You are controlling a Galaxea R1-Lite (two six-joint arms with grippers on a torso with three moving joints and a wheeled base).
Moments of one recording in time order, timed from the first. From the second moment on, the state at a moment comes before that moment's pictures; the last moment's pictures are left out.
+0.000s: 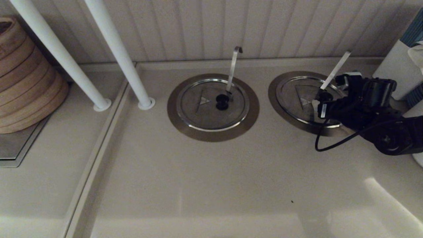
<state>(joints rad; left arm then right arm) 0.00 0.00 0.00 0.00 0.00 -0.01 0.03 1.94 -1.07 -0.70 -0.19 -0.07</state>
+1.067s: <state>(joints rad) 0.00 0.00 0.00 0.00 0.00 -0.01 0.01 1.97 -1.17 -0.73 -0.20 0.13</state>
